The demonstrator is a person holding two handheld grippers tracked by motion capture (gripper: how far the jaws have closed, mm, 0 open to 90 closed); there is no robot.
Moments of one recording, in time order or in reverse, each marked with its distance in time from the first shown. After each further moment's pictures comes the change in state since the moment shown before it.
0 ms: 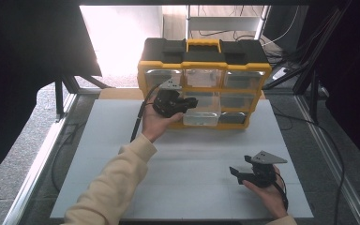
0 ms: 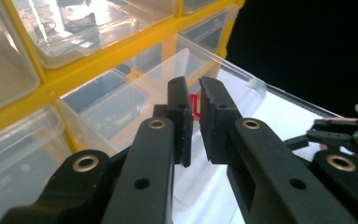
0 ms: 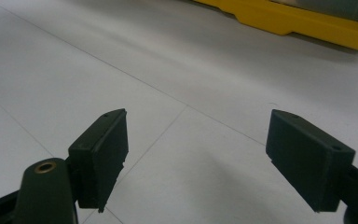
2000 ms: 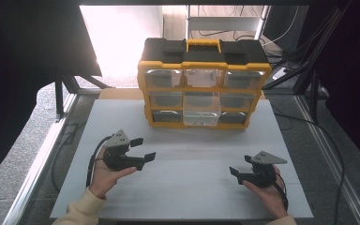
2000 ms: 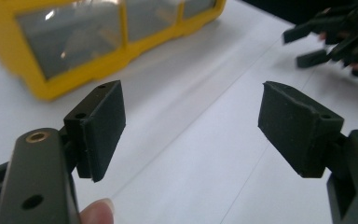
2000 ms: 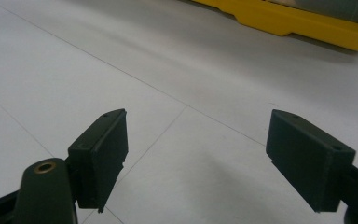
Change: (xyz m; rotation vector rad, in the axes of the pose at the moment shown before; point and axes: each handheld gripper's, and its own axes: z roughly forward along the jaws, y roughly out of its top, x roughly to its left) left arm -0.015 -0.166 -0.110 0.040 0.082 -0.067; right arm 0.001 0.000 0.000 0.000 -0.010 -0.005
